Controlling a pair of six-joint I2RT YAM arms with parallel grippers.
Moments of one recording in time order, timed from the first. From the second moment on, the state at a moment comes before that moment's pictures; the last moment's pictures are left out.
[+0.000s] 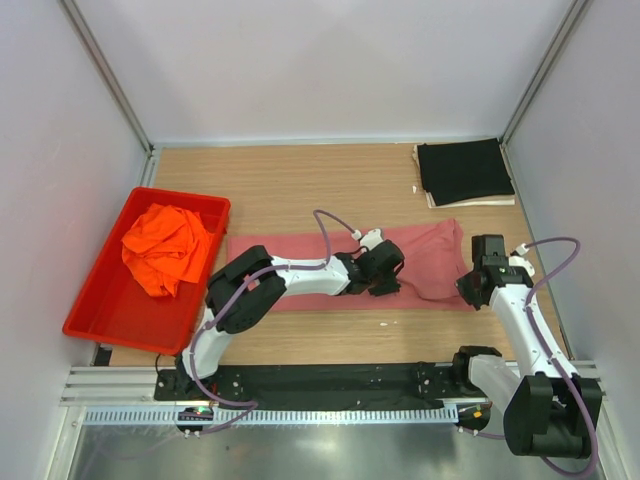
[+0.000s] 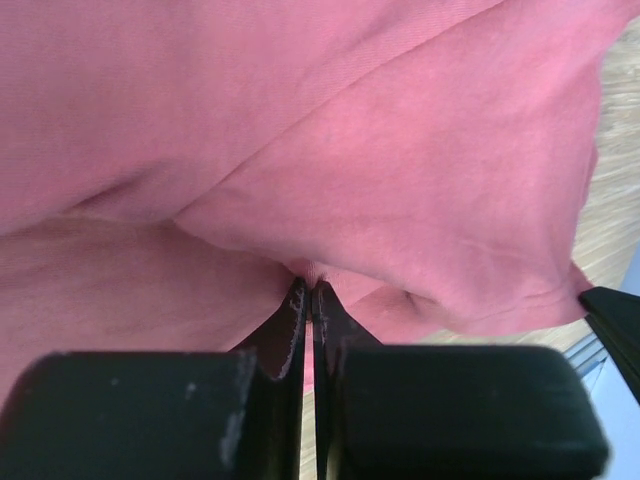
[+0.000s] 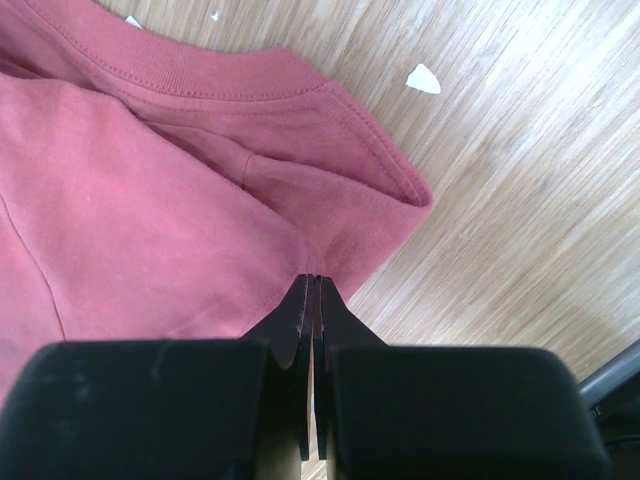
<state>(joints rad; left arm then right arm) -1.09 2.12 1.42 -0.14 -0.15 -1.19 -0.07 0.96 0.60 -0.79 0.26 0.99</state>
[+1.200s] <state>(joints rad) -1.10 2.06 1.42 -0.27 0.05 -1.29 -0.07 0.99 0.64 -0.86 0.36 0.92</state>
